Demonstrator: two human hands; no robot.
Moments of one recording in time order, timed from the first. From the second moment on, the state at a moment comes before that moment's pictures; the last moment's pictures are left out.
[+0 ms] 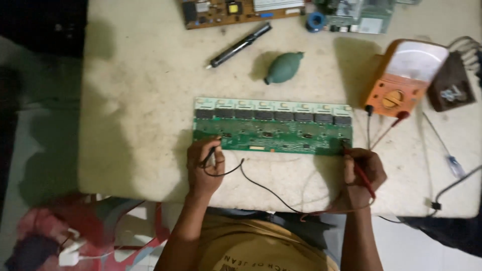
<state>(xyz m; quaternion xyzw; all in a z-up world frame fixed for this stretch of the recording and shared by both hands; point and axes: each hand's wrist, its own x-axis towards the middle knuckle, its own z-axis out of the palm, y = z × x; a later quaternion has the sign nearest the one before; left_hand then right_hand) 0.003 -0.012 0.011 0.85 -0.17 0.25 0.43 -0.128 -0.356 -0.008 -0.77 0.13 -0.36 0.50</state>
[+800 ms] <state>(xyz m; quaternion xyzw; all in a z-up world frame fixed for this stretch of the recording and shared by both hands) 0.003 -0.014 0.004 0.85 -0.18 0.25 0.42 -0.129 -0.372 -0.028 -0.80 0.15 -0.37 0.44</state>
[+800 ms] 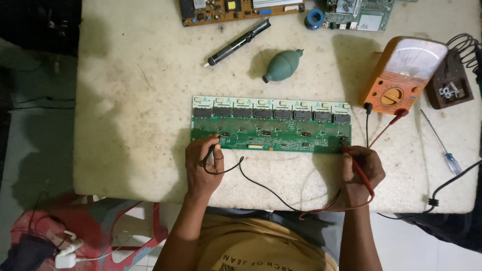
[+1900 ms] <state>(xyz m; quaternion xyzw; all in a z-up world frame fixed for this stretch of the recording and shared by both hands) 0.004 -0.009 0.003 0.86 -0.19 0.25 0.41 -0.051 -0.198 0.035 -0.86 0.01 -0.36 0.37</state>
